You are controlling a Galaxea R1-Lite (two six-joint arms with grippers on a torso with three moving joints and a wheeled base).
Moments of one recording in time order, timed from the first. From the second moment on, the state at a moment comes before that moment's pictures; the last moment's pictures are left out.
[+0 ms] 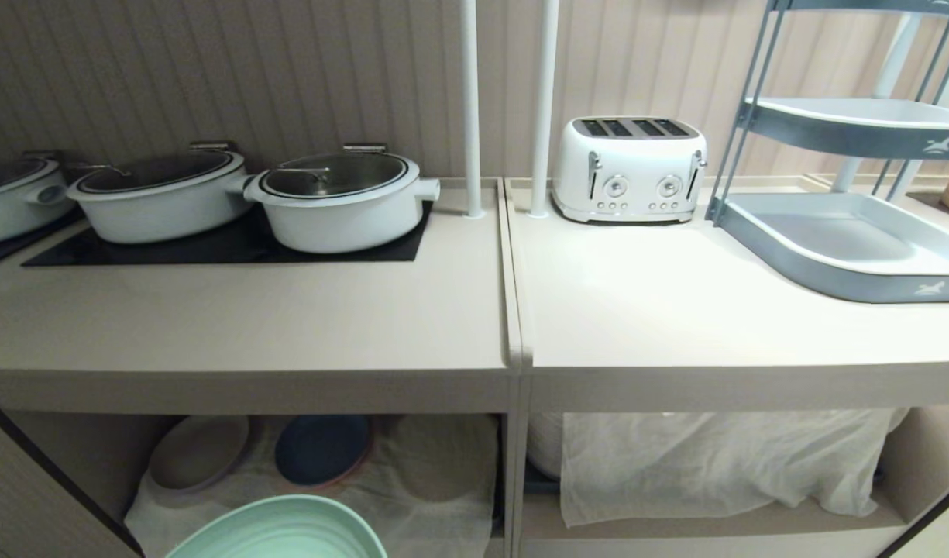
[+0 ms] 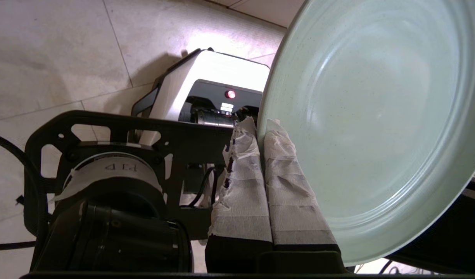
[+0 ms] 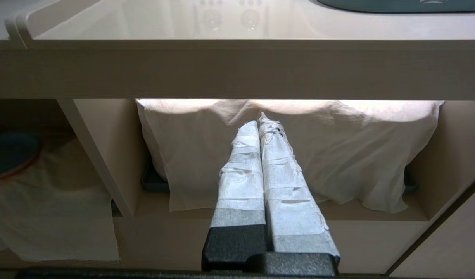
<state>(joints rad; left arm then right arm) -0.33 0.79 -0.59 0.78 -0.12 -0.64 0.00 0.00 0.00 0.00 0.00 0.00</state>
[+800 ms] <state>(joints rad) -0.33 0.80 -0.59 0.78 -0.12 -0.64 0.00 0.00 0.00 0.00 0.00 0.00</state>
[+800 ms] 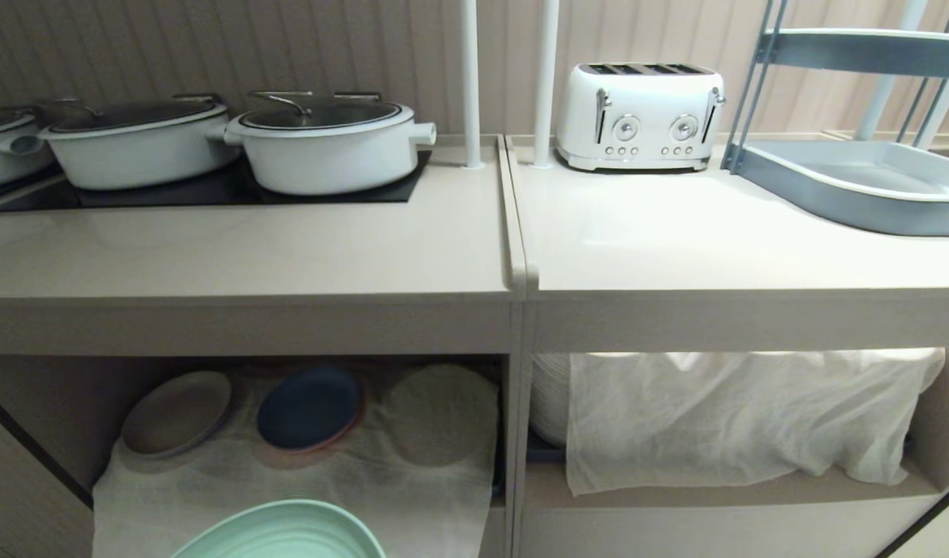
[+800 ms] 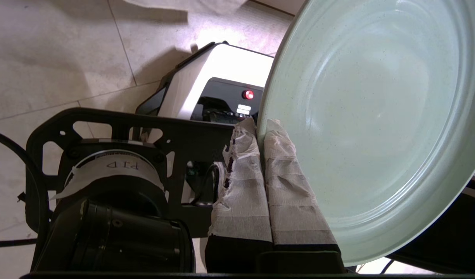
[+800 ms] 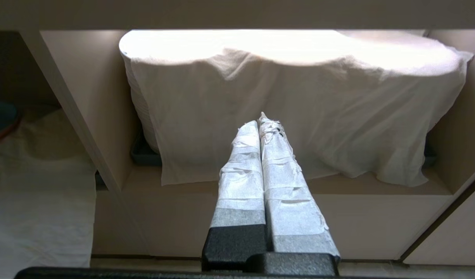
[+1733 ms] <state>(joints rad) -0.33 0.80 -0.58 0.78 -0.13 -0.64 0.00 0.00 0.00 0.00 0.00 0.00</state>
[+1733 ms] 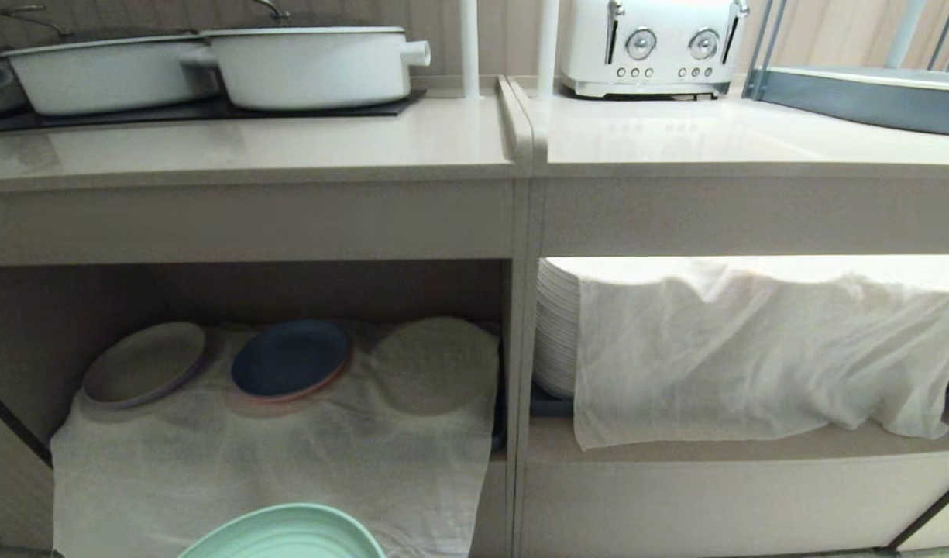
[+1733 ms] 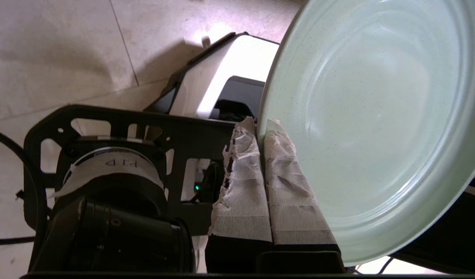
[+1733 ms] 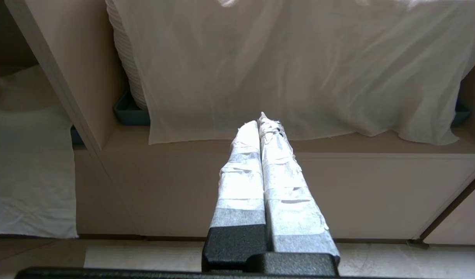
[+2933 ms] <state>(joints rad) -0.33 0.83 -0.59 0.75 -0.12 -0.64 0.00 0.00 0.00 0.00 0.00 0.00</state>
